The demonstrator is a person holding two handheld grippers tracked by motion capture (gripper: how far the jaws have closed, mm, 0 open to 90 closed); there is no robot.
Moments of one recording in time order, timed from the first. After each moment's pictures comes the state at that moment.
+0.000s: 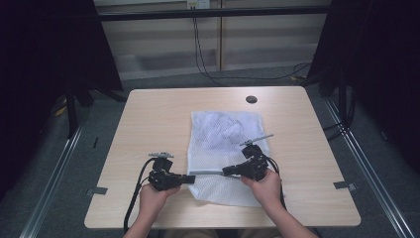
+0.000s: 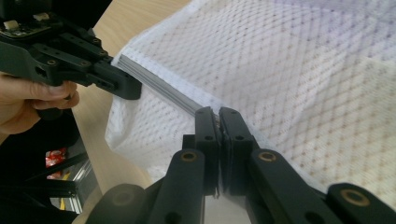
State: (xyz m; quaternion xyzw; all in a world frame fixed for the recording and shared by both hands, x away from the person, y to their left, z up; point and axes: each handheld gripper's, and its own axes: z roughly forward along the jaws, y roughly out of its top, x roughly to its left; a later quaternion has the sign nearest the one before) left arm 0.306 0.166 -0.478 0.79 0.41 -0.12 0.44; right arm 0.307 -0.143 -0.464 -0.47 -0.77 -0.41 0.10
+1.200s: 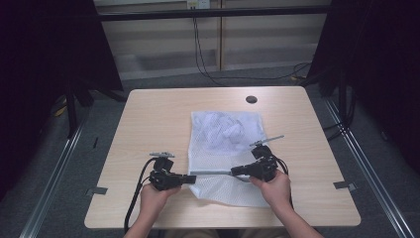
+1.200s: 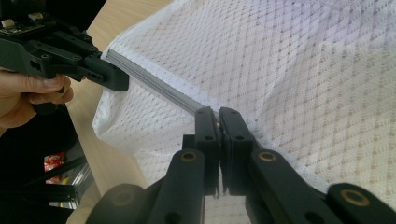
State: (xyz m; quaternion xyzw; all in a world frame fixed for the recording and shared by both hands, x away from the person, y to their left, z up) left arm 0.306 0.162 -0.479 0.79 0.41 -0.13 0.43; right arm 0.302 -0.166 -0.464 -0.48 -0.77 -0.41 0.10
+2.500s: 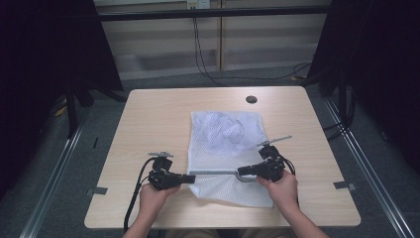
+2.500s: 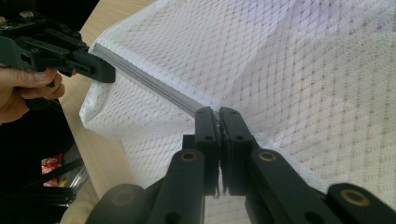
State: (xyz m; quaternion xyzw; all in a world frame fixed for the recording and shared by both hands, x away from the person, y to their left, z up) left arm 0.308 0.165 -0.478 0.79 0.41 -0.13 0.44; right arm 0.299 -0.186 -0.465 -0.49 -0.76 -0.41 0.09
